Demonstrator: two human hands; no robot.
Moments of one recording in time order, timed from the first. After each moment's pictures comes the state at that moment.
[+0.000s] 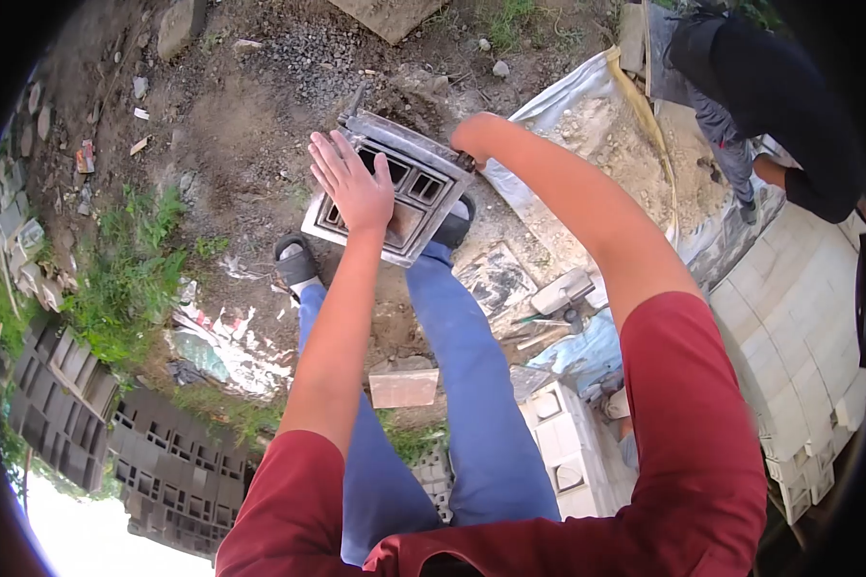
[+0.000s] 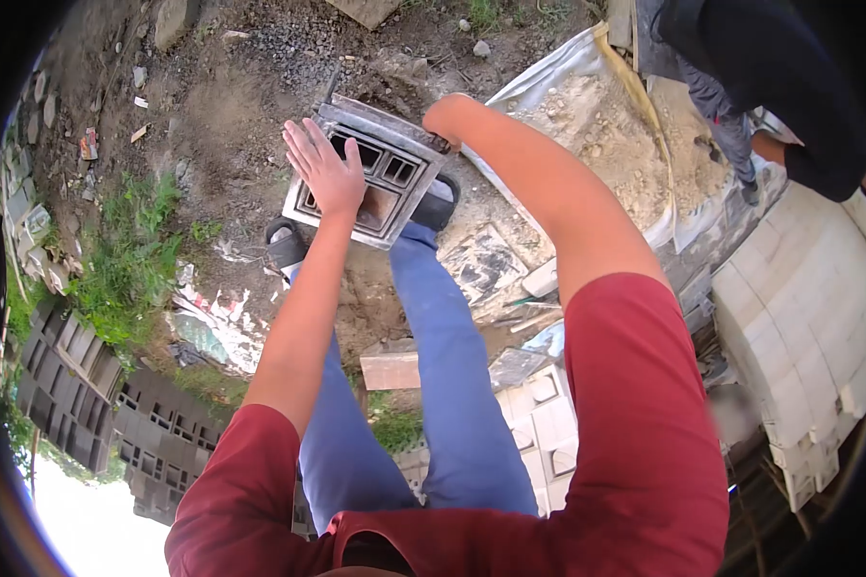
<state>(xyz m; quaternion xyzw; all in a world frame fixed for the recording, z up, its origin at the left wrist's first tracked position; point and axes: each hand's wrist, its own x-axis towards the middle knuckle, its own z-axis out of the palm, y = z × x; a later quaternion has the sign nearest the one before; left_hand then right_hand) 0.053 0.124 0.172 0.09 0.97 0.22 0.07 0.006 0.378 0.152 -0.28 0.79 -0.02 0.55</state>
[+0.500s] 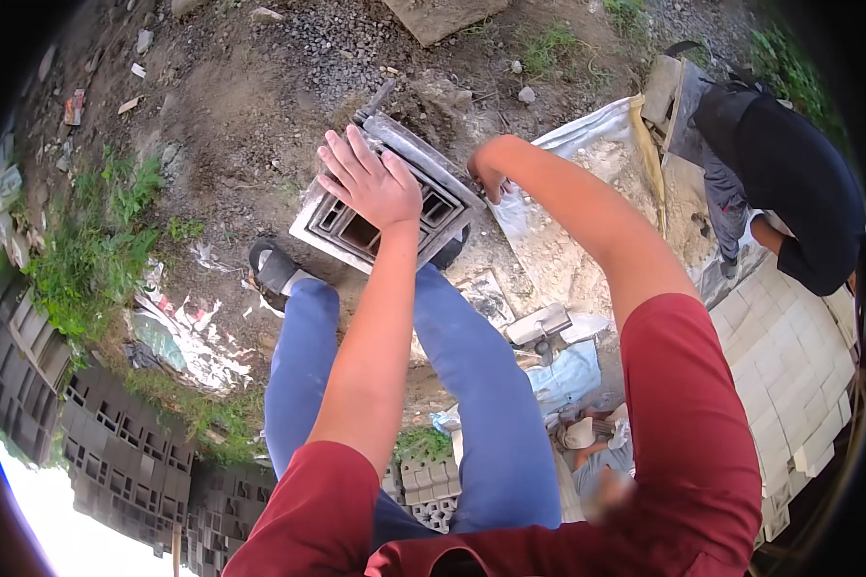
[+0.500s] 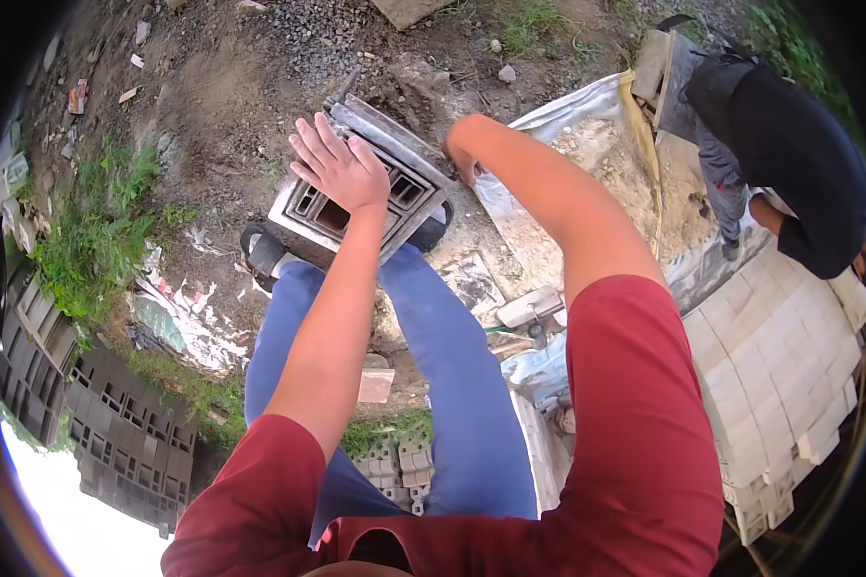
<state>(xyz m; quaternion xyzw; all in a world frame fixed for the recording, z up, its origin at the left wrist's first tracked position) 0.048 0.172 0.145 -0.10 0.98 0.19 -0.04 -0.014 0.372 0.101 -0.21 0.58 0.02 0.79</state>
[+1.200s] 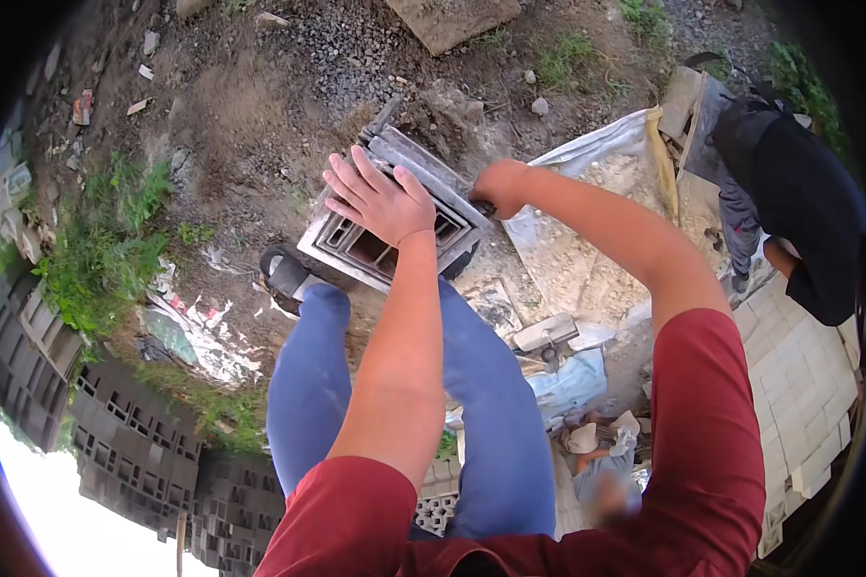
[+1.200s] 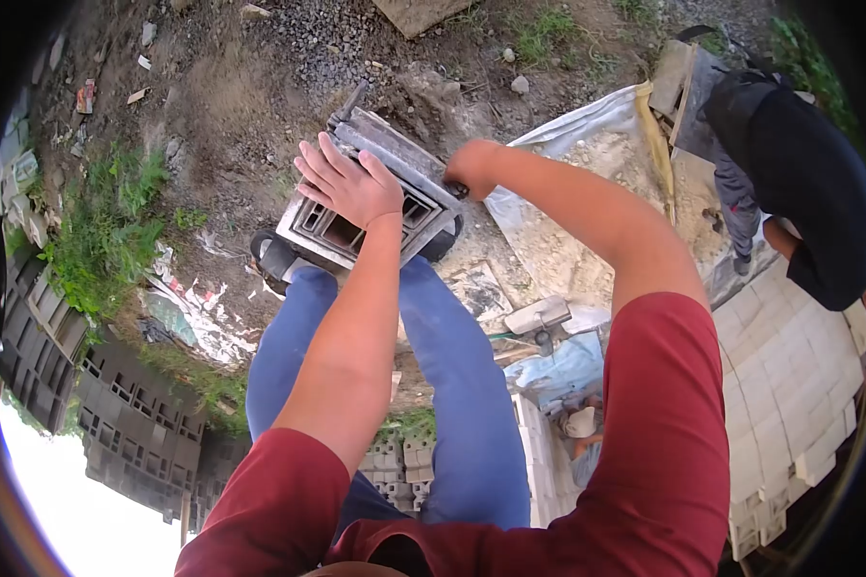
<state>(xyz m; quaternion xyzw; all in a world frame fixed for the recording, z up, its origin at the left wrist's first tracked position) 0.041 0.190 0.150 -0.19 0.97 0.16 -0.03 0.010 0.393 0.114 -0.38 0.74 -0.12 0.55</state>
